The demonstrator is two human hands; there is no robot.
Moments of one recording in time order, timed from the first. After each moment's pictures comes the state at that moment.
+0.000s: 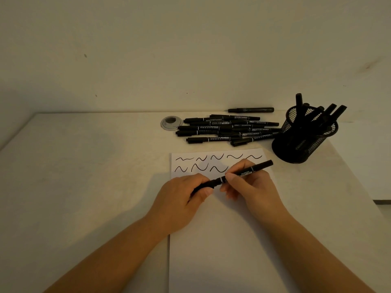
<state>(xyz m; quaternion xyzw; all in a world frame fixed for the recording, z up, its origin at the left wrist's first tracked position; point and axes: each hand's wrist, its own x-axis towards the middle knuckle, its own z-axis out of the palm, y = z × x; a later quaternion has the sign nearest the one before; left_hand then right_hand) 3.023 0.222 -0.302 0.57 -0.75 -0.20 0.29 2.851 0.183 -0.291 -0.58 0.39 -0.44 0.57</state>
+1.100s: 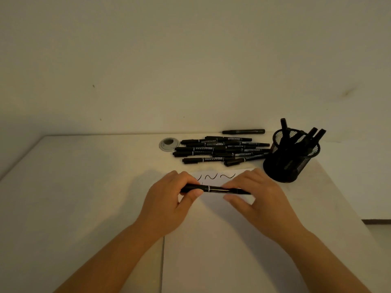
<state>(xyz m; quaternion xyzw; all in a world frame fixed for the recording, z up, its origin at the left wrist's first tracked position) 3.027 0.213 -0.272 0.57 -0.73 -0.10 0.36 2.819 0.177 -0.257 -0.85 0.38 -0.33 0.13</state>
